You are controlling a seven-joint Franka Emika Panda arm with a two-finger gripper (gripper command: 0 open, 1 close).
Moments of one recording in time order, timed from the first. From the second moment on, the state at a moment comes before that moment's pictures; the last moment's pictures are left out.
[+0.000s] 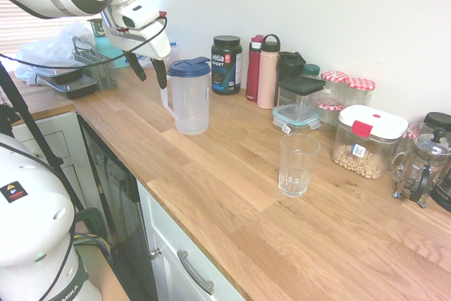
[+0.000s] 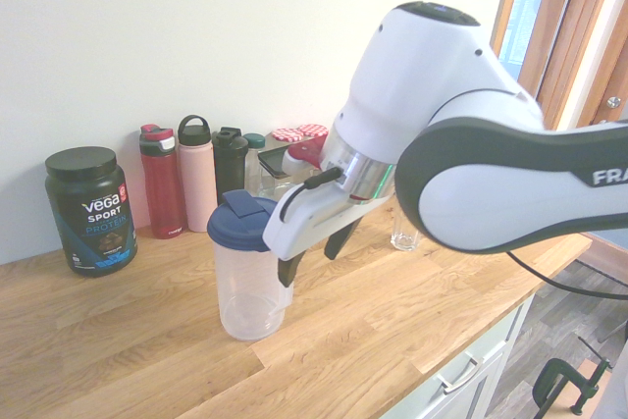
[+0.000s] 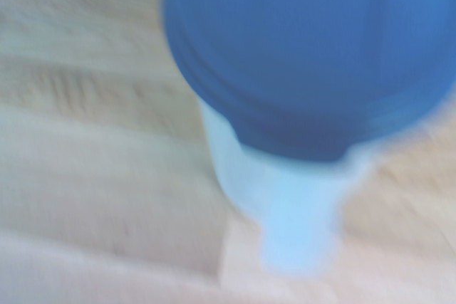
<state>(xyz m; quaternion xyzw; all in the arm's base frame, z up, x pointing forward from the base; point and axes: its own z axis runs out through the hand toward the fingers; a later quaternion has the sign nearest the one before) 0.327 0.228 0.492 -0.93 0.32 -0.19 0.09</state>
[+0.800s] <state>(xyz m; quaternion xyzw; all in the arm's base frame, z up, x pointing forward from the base) 0.376 0.246 0.445 -0.89 0.41 -0.21 0.07</state>
